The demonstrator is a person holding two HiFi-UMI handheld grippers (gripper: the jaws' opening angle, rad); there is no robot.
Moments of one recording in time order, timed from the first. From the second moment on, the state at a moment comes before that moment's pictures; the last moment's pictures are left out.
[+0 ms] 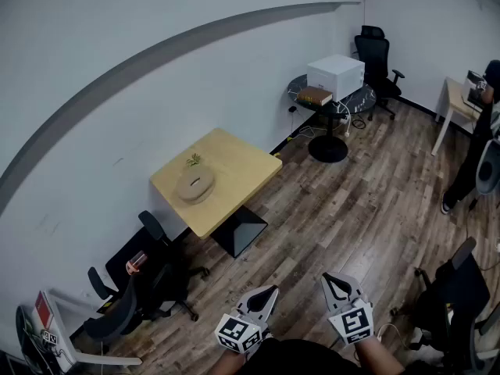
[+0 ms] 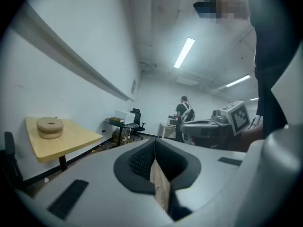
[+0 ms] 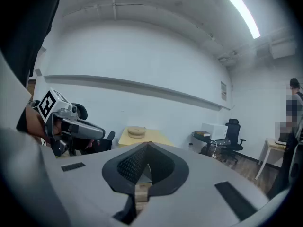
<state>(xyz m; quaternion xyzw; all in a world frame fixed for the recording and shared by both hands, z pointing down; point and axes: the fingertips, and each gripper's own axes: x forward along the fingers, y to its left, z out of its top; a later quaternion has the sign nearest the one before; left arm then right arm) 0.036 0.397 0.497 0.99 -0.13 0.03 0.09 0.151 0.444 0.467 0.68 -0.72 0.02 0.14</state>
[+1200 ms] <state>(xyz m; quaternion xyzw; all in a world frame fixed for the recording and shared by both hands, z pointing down) -0.054 0.239 0.476 0.98 -0.19 0.03 0.05 0.072 0.285 0.451 0.65 -0.75 0.00 0.12</state>
